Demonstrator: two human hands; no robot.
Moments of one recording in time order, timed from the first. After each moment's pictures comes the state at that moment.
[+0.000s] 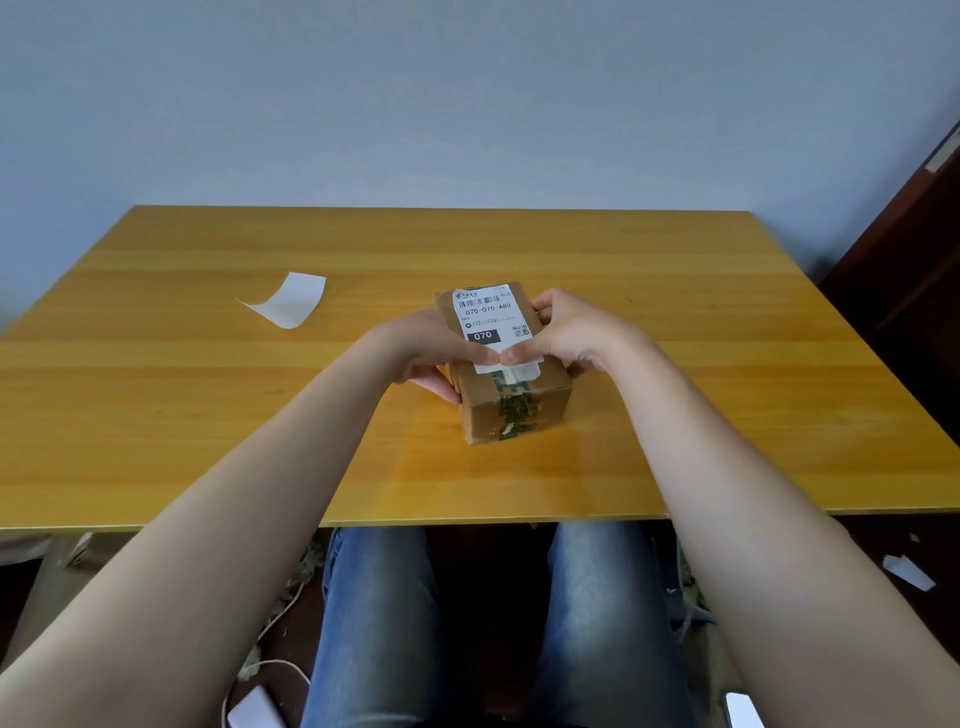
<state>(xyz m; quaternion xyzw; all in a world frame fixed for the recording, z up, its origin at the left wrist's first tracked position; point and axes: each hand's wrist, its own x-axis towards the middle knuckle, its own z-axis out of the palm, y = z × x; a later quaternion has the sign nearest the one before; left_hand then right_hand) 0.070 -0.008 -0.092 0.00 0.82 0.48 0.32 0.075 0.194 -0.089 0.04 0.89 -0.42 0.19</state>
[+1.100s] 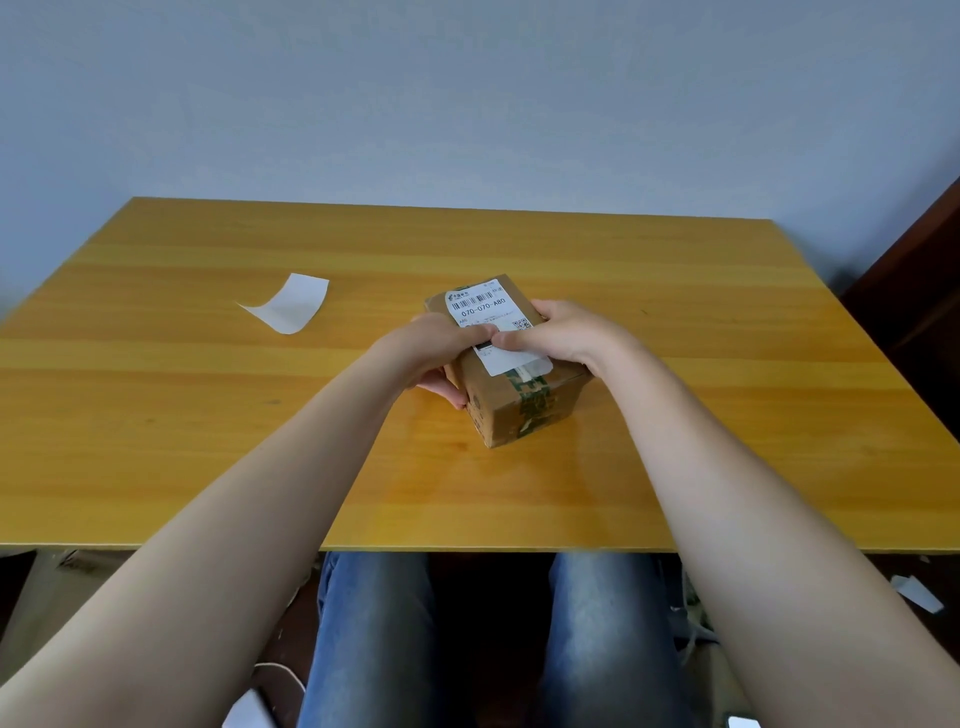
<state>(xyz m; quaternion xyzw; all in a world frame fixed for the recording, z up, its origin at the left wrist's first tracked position) 0.029 -0.012 -0.123 -0.08 0.80 0.51 0.30 0.042 0.184 -0.101 0.03 0.87 -0.44 0.20</state>
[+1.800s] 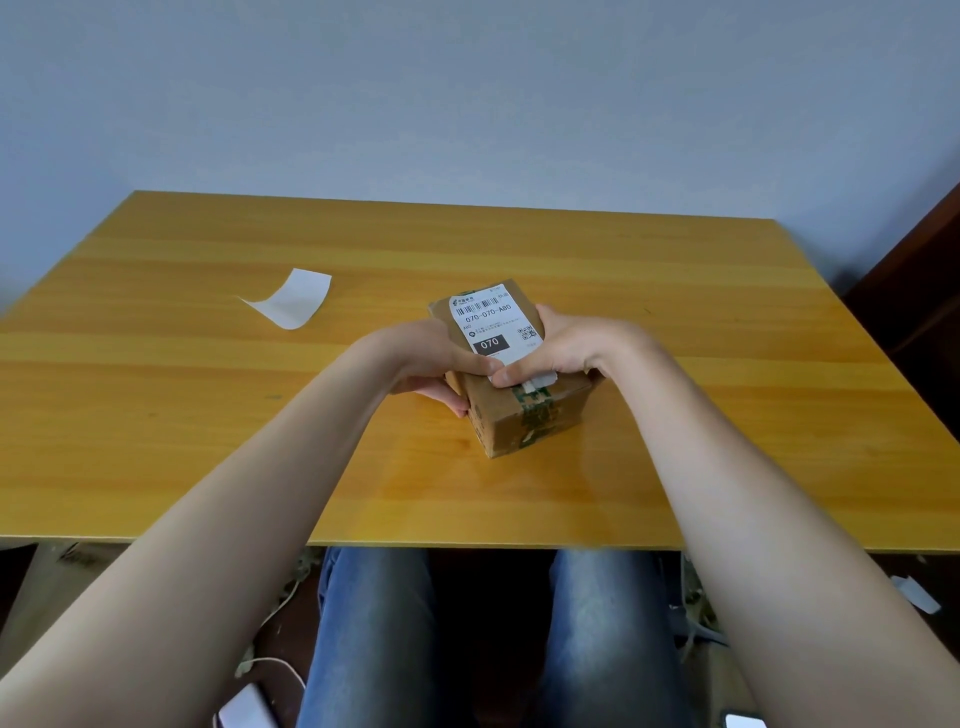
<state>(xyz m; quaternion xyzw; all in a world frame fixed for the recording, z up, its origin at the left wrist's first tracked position) 0.045 -0.023 -0.113 -0.02 0.76 0.54 0.37 0.050 0.182 -0.090 0.00 0.91 -0.30 0.29</state>
